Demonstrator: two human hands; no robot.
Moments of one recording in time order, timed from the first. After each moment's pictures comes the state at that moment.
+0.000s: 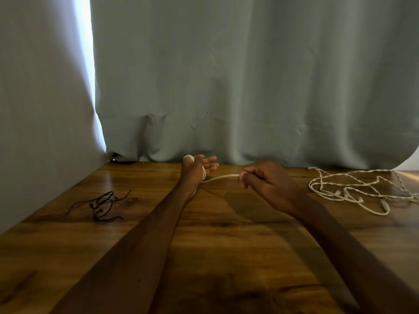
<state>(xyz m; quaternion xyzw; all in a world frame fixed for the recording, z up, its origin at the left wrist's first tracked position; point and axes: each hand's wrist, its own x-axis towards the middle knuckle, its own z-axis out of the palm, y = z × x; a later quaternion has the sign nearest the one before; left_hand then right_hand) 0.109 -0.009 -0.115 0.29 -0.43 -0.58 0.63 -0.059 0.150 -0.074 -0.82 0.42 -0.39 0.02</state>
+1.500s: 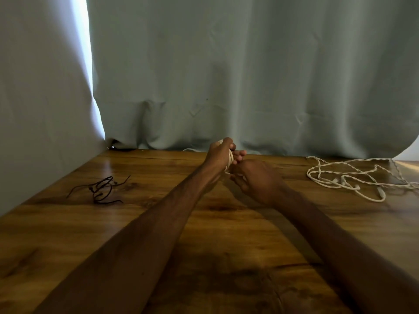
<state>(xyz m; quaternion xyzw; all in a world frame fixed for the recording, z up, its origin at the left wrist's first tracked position) 0.060 0.048 -0.084 0.33 -0.49 -0.61 0.53 -0.055 0.124 -0.107 -0.82 0.50 -0.23 -0.16</state>
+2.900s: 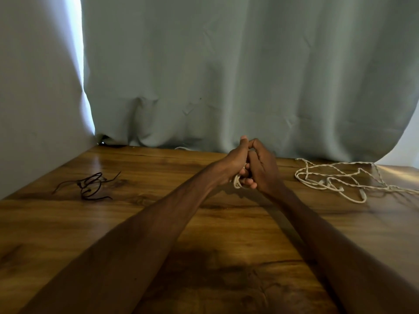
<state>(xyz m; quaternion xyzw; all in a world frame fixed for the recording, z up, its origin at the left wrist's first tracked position) 0.029 0.082 -0.083 0.37 -0.63 -0.62 0.30 -0.082 0.099 -0.113 -0.70 0.46 -0.54 -0.02</state>
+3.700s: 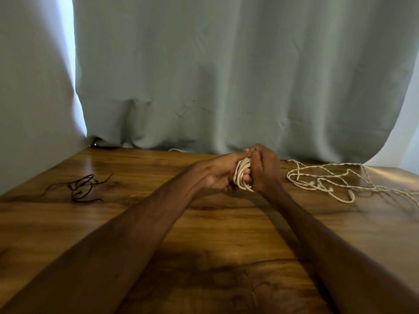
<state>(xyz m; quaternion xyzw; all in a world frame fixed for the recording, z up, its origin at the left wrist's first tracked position) 0.043 0.070 -0.088 0.30 -0.68 -0.65 0.16 -0.098 0.103 -0.110 -0.63 0.50 -0.59 -0.08</state>
